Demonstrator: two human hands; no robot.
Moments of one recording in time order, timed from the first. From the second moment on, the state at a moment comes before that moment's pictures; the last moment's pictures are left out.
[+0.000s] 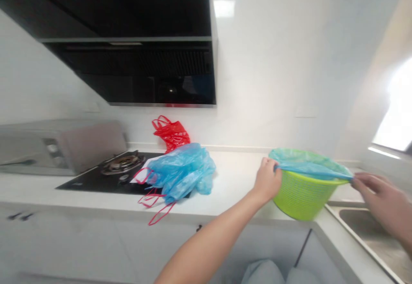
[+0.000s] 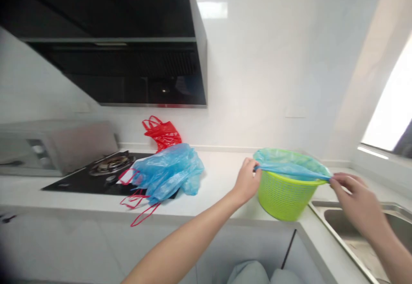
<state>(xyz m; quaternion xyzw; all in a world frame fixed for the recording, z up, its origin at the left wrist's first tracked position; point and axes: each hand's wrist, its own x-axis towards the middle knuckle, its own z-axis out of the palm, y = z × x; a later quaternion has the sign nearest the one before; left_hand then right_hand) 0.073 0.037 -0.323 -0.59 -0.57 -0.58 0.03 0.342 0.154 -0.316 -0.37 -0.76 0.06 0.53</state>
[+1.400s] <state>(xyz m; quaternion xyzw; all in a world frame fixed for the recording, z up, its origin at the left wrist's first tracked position) 0.001 0.149 -0.424 -0.63 -0.48 -0.61 0.10 0.332 0.187 -0.378 -0.45 -0.61 0.31 0.57</state>
